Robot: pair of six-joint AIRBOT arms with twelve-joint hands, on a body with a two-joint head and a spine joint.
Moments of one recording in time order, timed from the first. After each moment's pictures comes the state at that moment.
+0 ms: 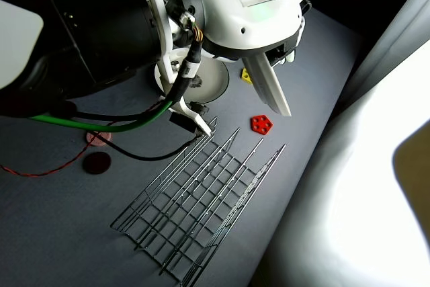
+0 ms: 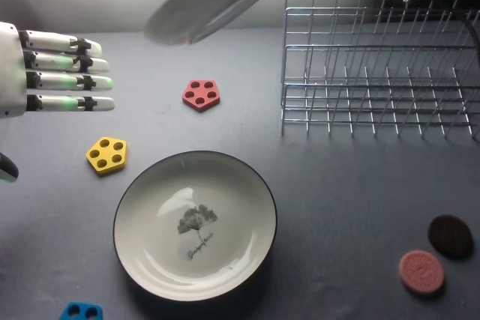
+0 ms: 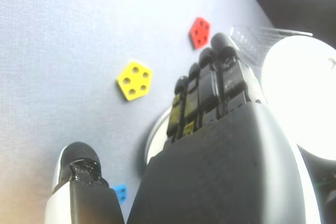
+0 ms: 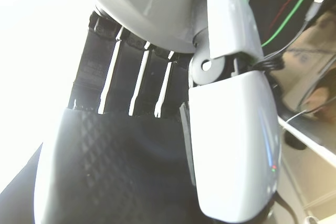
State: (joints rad) left arm 0.59 -0.62 1.65 1.22 -0.96 0.70; right arm 0.17 -1.24 1.45 -1.02 0.59 0.27
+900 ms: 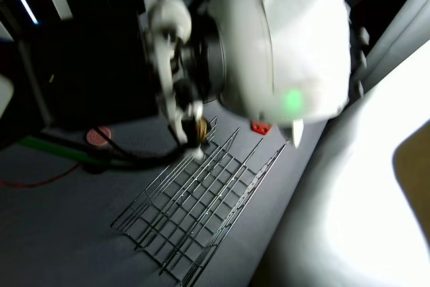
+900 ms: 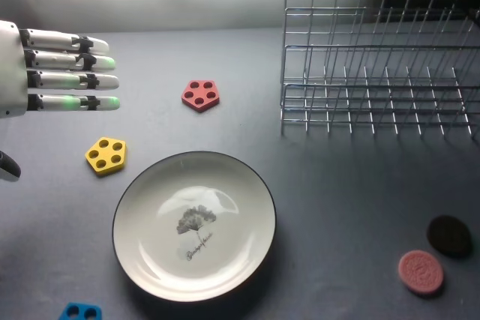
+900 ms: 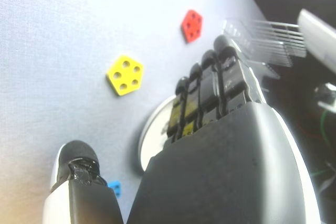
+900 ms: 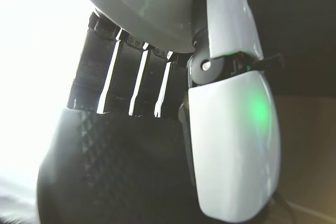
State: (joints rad) left arm 0.59 -0.62 1.65 1.22 -0.99 0.70; right arm 0.18 -1.23 1.55 -0.75 0.40 0.38
